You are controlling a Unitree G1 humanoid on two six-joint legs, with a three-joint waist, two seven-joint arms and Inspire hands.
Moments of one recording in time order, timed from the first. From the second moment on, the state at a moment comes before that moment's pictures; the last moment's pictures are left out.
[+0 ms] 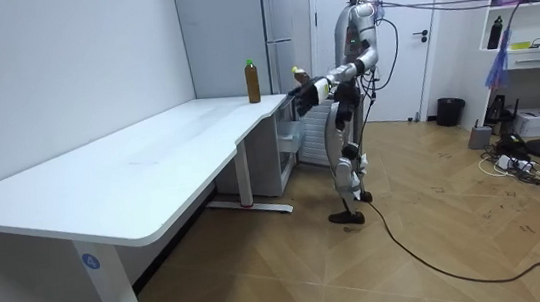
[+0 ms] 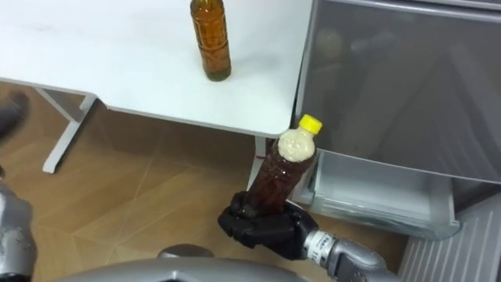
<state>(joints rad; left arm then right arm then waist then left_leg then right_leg) 0.25 0.22 0.29 0.25 -0.44 -0.09 0.39 0.33 -0.27 0.23 0.34 0.49 0.19 0.82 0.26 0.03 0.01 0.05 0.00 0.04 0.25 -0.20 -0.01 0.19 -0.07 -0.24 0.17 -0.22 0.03</state>
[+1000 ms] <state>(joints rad) 0.29 0.22 -0.13 0.98 -0.05 0.10 0.13 0.26 -0.27 0.30 0.50 0.91 0.21 0.58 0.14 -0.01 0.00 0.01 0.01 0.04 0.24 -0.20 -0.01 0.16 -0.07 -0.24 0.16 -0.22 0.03</state>
